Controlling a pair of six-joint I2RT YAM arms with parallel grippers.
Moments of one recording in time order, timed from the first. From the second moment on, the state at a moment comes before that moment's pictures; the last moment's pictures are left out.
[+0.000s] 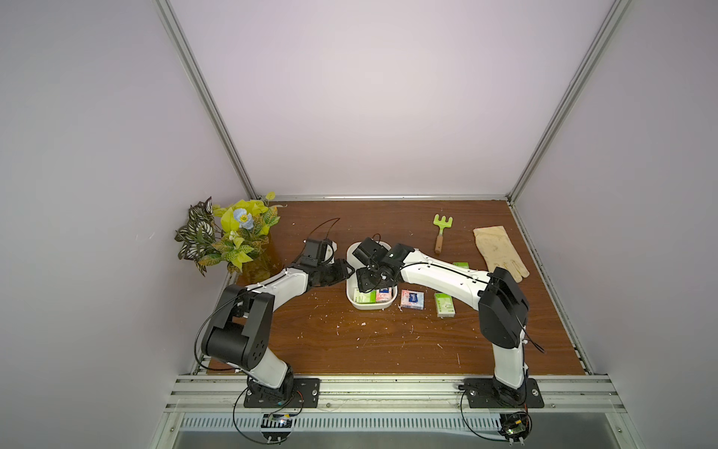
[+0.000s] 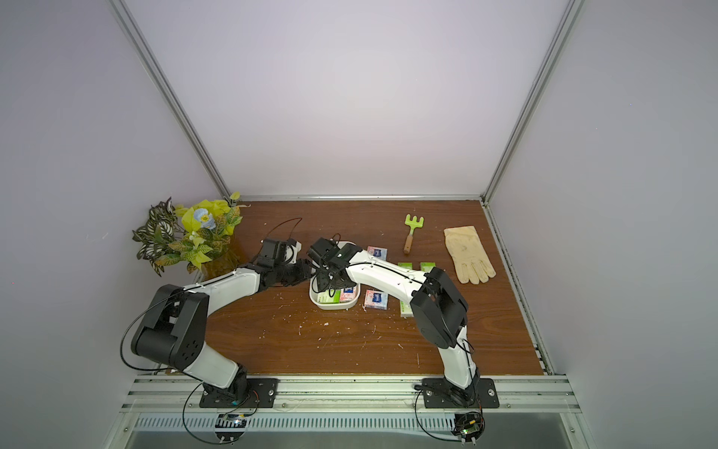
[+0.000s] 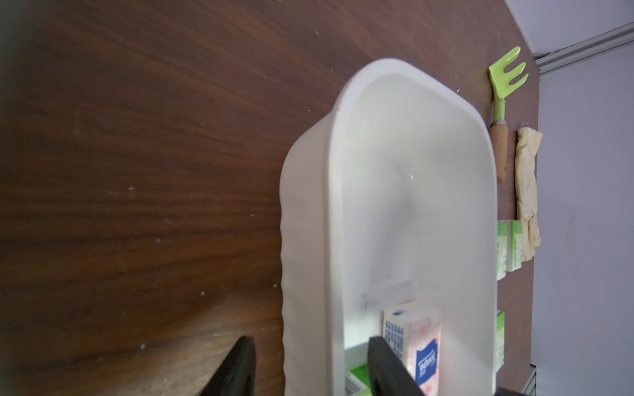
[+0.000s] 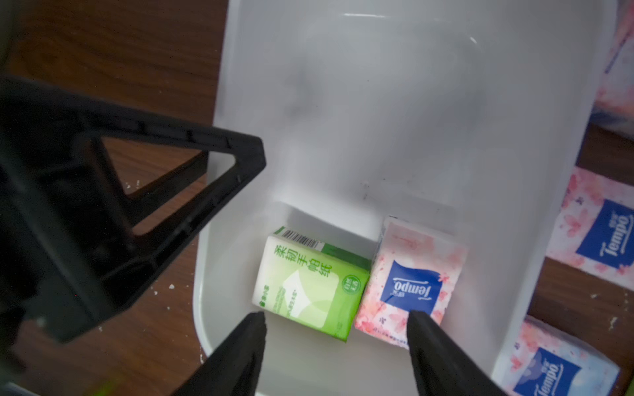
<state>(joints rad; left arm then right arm) -0.26 1.57 0.78 -0.09 0.43 -0.56 0.96 1.99 1.67 -0.87 0.16 0.75</state>
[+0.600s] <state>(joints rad) -0.26 1.56 0.75 -0.05 0.43 -0.56 0.95 2.27 2.03 -1.25 0.24 0.93</state>
